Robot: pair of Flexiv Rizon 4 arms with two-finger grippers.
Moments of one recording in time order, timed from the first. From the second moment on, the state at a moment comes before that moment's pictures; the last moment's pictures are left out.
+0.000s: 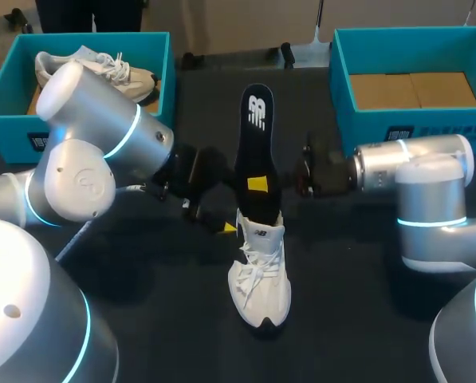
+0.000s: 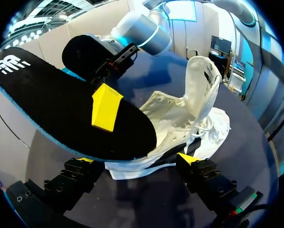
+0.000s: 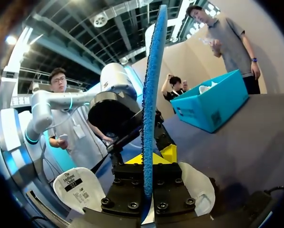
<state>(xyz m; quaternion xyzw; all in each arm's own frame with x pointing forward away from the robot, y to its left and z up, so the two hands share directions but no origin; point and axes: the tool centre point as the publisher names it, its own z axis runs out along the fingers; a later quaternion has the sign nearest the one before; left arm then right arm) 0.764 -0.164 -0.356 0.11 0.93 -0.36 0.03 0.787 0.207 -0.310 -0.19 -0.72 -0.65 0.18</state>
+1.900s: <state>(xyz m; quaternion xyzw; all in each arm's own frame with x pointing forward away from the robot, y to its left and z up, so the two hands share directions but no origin) 0.764 -0.164 -0.356 0.11 0.93 -0.36 0.03 0.765 0.201 -0.330 -0.20 -0.75 -0.61 0.16</state>
